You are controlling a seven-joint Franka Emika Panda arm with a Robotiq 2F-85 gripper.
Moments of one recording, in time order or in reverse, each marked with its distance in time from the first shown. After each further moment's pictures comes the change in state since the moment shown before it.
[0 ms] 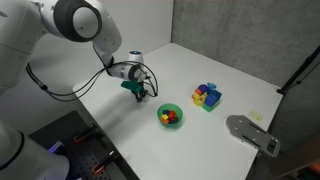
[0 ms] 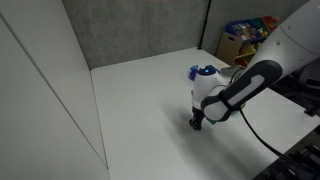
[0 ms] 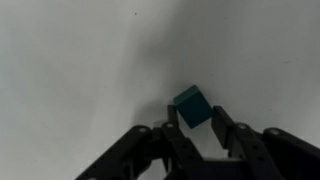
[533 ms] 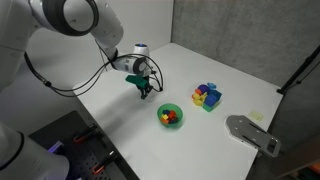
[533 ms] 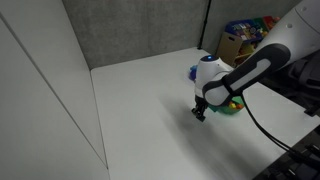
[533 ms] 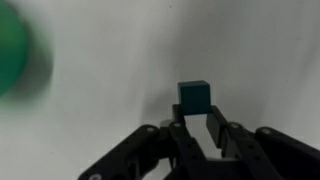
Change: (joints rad) arm -0.031 -0.076 -0.022 0.016 0.010 -0.088 0.002
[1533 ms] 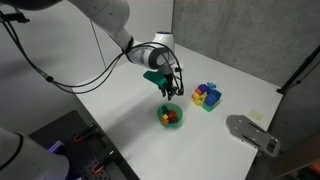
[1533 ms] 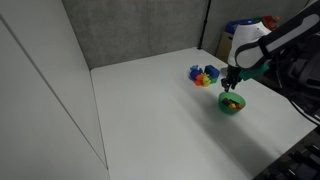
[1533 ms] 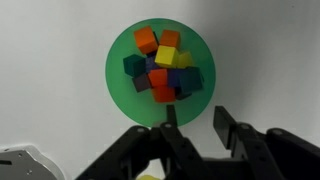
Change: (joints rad) arm -0.119 -0.263 -0.180 -0.140 -0.002 -0.081 0.029
